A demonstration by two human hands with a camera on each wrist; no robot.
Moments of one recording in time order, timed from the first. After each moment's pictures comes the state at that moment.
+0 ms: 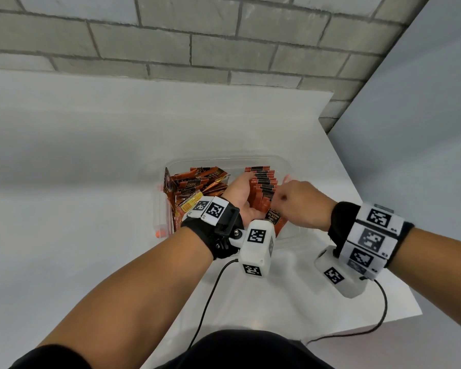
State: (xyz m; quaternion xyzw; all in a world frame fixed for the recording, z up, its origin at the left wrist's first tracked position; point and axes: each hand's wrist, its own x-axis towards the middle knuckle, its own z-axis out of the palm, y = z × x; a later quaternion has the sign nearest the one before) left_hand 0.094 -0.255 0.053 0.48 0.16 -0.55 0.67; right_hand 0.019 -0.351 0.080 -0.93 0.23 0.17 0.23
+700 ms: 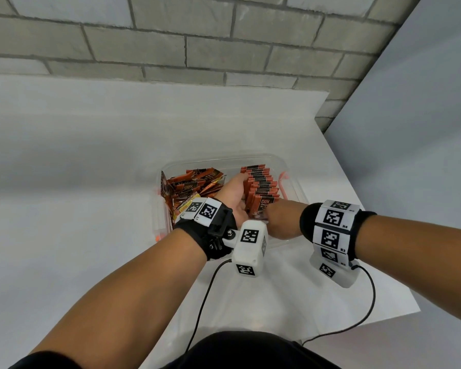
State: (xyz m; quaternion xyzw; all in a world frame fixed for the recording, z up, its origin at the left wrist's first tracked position) left_hand 0.099 -0.252 0.051 0.51 0.16 -0.56 0.63; right_hand 0.030 -0.342 0.050 -0.91 0.13 0.39 0.03
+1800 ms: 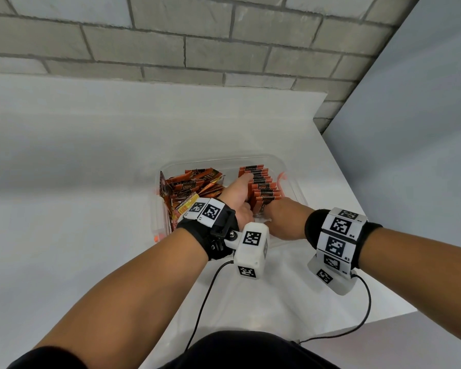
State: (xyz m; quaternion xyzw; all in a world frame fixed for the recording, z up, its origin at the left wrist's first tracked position) left_hand 0.095 -0.260 0.046 0.49 0.16 -0.57 0.64; right_hand 0.020 -0.350 0.041 -0.94 0.16 0.29 0.10
